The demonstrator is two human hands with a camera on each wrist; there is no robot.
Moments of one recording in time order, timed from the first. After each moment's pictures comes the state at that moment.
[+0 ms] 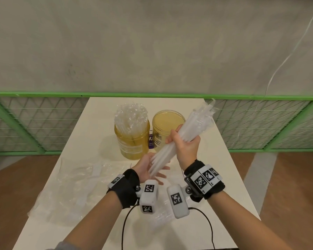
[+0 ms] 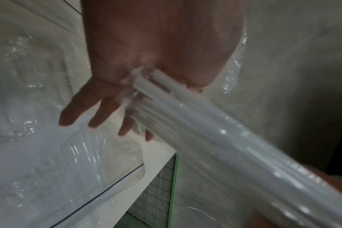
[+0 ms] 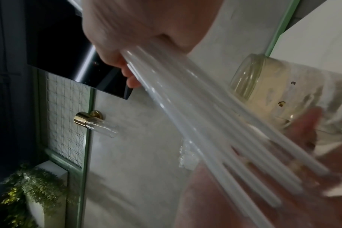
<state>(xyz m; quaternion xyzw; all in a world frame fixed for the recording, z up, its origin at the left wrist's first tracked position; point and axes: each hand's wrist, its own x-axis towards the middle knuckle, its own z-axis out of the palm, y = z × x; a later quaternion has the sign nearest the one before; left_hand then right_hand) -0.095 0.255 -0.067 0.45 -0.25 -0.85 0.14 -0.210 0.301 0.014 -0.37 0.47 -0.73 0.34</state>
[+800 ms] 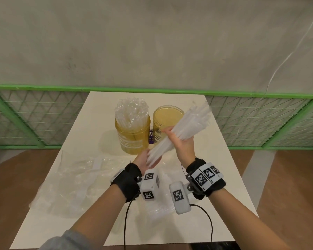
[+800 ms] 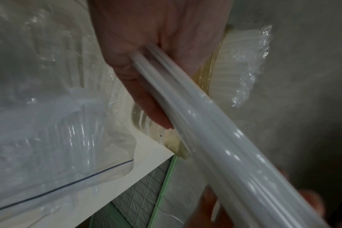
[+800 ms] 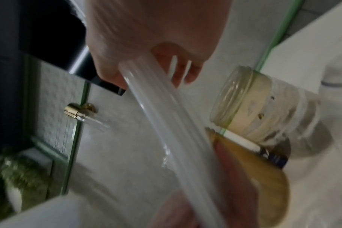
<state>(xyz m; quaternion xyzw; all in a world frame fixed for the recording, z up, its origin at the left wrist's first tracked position) -0.097 0.251 -0.073 0.49 -0.14 -0.80 0.31 -0.214 0.303 0.002 -0.40 0.52 -0.65 0.38</state>
